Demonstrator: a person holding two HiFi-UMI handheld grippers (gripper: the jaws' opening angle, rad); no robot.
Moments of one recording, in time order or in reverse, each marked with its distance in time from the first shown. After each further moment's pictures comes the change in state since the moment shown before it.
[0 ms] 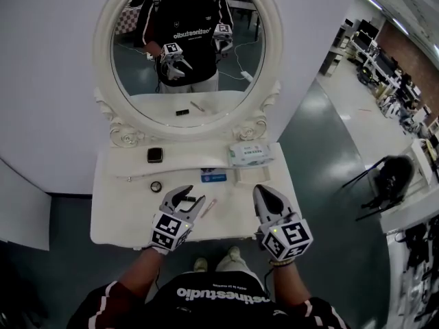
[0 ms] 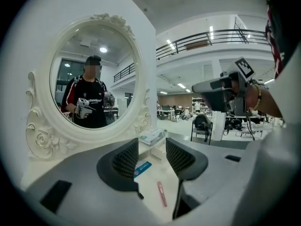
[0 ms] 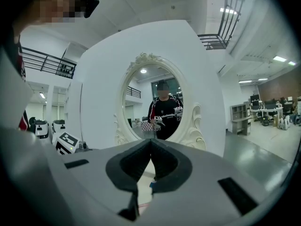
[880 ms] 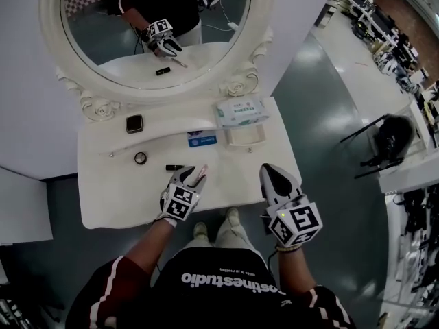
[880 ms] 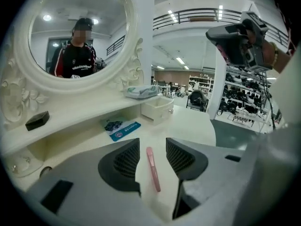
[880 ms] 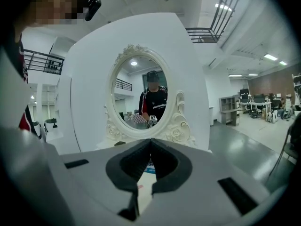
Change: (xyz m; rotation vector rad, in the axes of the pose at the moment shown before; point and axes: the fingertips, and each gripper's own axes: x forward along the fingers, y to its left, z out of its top) left arm 0.080 -0.032 -0.156 -0.013 0.342 -0.068; right arm -0.029 -0.037 -0.046 0.054 0.109 -0.107
